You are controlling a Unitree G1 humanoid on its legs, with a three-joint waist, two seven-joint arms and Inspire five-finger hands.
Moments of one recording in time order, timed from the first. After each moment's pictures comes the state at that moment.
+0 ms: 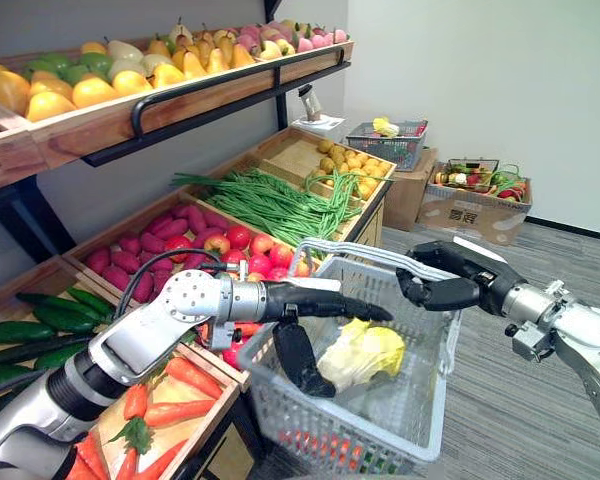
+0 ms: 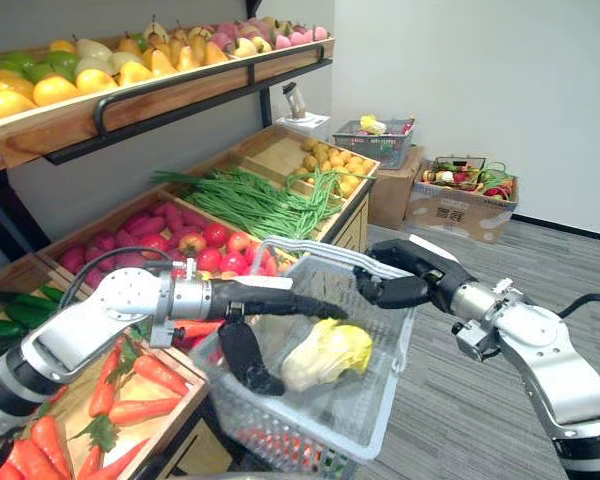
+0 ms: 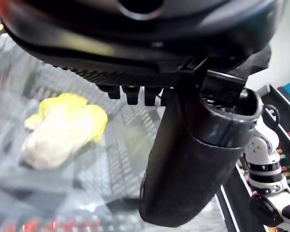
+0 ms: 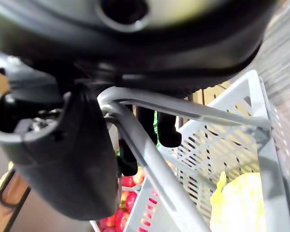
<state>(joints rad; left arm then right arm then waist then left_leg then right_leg) -0.45 0.89 -0.51 -0.41 -0.32 0.26 -0.82 0.01 -0.83 -0.13 -0.29 0.40 0.38 0.45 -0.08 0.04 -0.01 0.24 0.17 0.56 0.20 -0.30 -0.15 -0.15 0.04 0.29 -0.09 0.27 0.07</state>
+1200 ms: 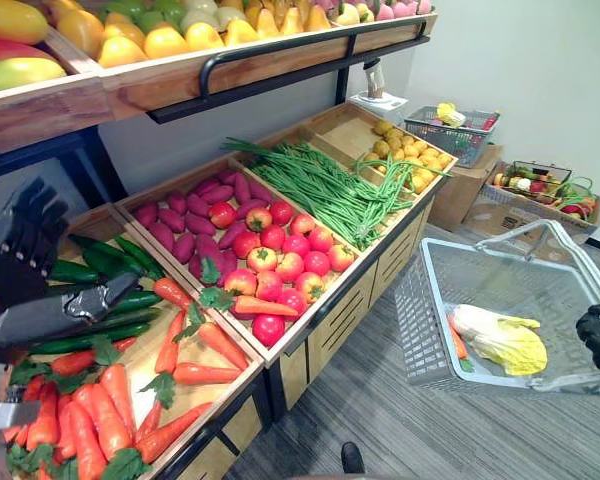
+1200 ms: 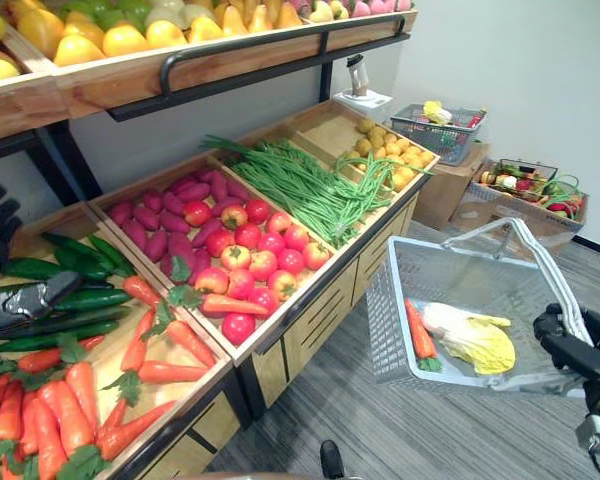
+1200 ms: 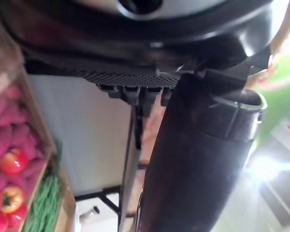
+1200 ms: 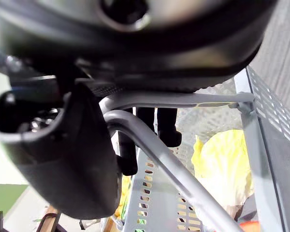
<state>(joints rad) 0.38 0.35 0.78 -0.26 -0.67 -0.12 -0.47 0.36 -0.35 -0.83 -0.14 0.43 0.37 0.27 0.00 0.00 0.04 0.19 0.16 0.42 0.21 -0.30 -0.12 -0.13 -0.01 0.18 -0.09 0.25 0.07</state>
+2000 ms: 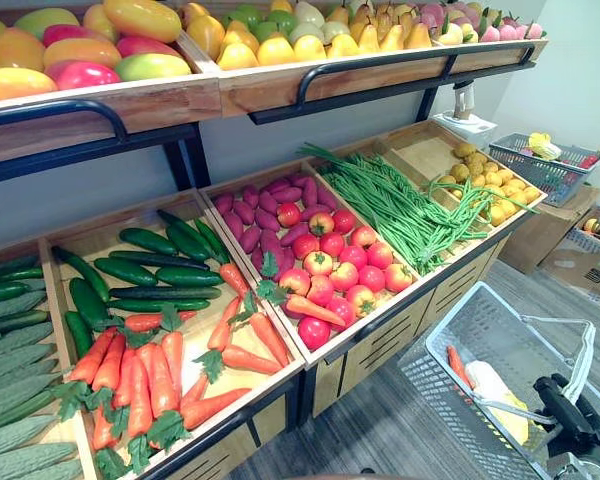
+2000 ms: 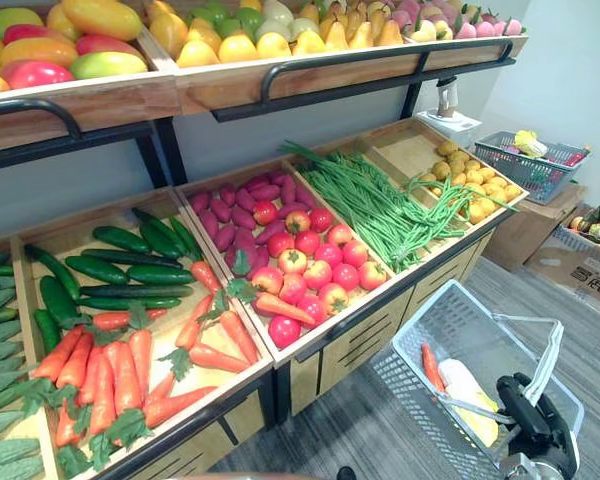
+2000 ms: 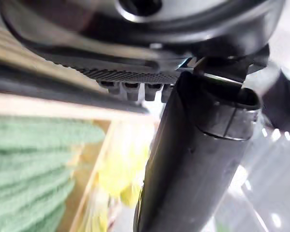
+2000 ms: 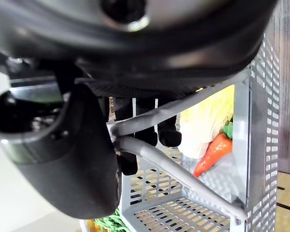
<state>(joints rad) 0.31 -0.02 1.16 0.50 -1.21 -0.59 0.36 0.33 -0.07 -0.75 0.14 0.59 0.21 0.08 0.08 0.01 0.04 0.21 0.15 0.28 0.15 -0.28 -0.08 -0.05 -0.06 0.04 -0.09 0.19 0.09</state>
